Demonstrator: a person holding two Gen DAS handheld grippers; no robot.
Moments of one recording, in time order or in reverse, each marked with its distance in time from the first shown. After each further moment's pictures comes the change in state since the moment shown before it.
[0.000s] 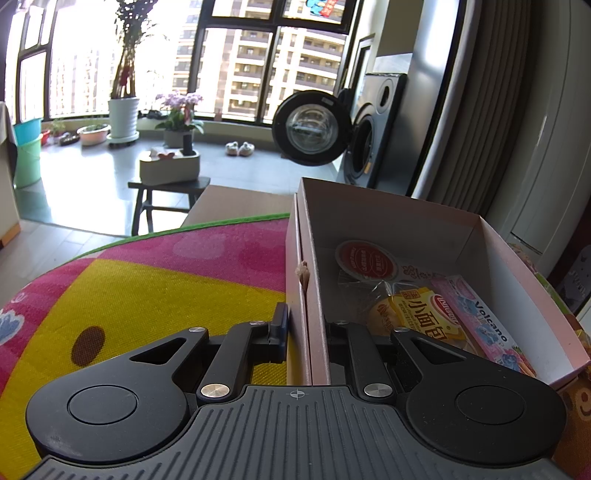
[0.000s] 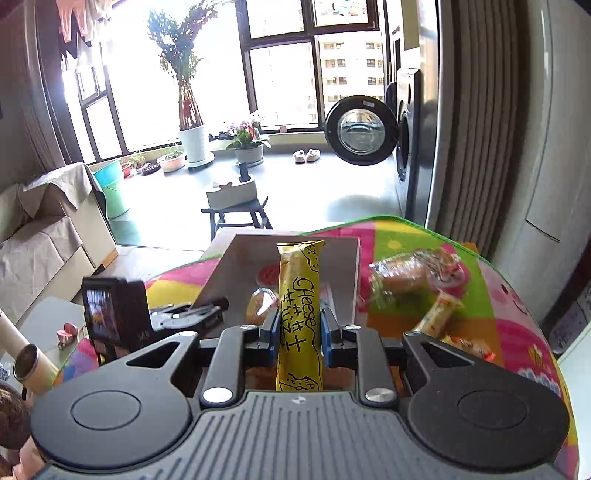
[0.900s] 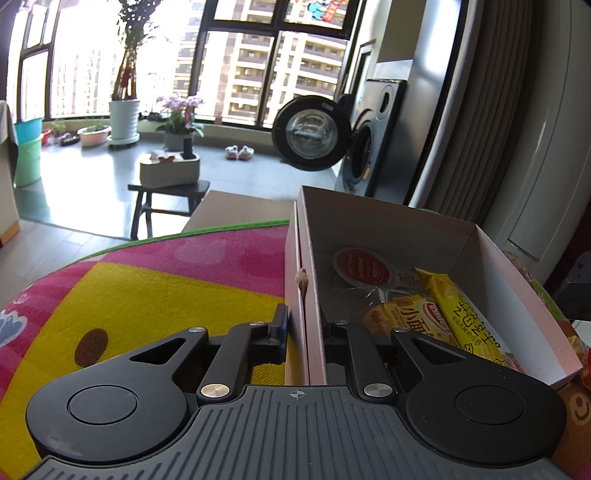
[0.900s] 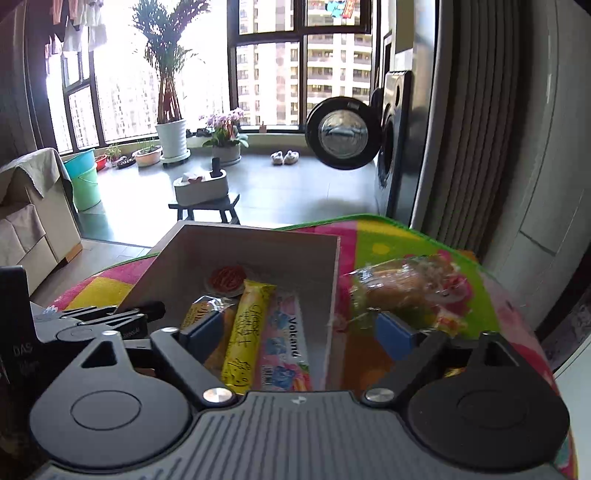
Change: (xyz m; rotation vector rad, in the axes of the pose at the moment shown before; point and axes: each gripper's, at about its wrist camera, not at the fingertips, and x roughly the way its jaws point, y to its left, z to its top) left arm 0.000 -0.003 0.005 -0.009 -0.011 -0.005; right arm 0.072 -0.026 -0.018 -0.054 -0.041 -0.115
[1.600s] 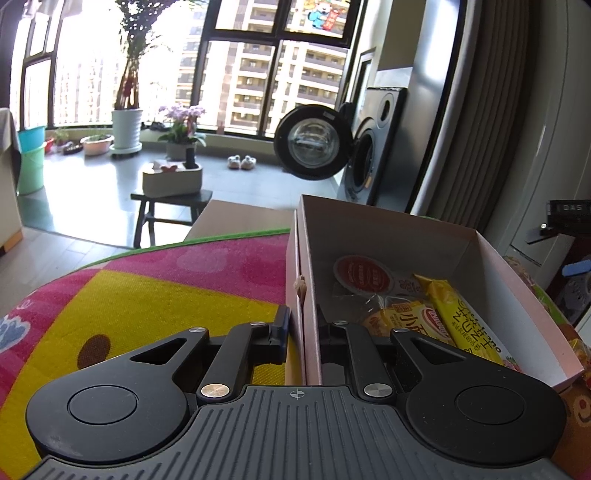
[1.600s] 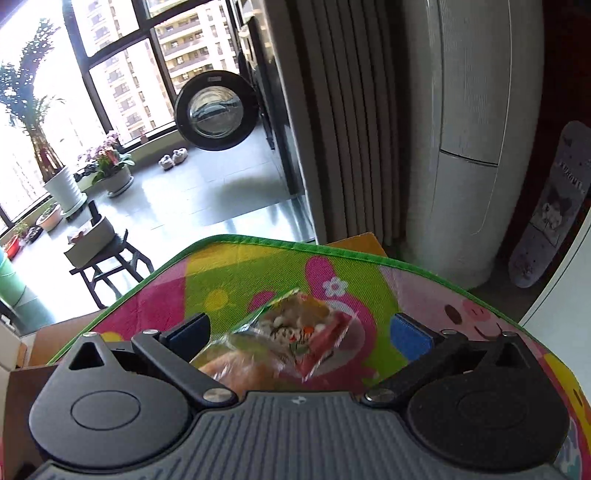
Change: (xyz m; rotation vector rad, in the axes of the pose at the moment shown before) left arm -0.002 -0.002 0.002 0.002 -0.034 0.007; right arm 0.175 -0.164 0.058 0.427 0.153 -0.199
